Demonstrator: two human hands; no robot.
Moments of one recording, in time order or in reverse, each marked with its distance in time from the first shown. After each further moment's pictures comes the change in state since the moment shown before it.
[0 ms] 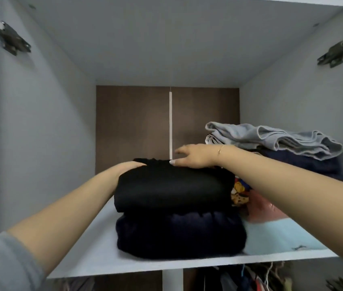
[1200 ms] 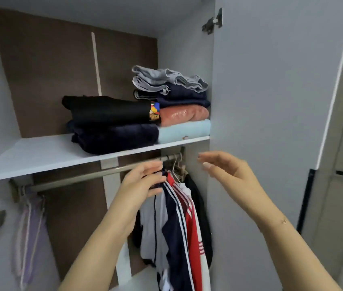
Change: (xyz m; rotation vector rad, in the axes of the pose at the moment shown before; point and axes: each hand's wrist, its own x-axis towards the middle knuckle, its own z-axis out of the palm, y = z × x) left_hand -0.340 -0.133 0.102 -0.432 -0.371 0.299; right_hand -0.420 -0.093 0.122 0.936 0.698 0.304
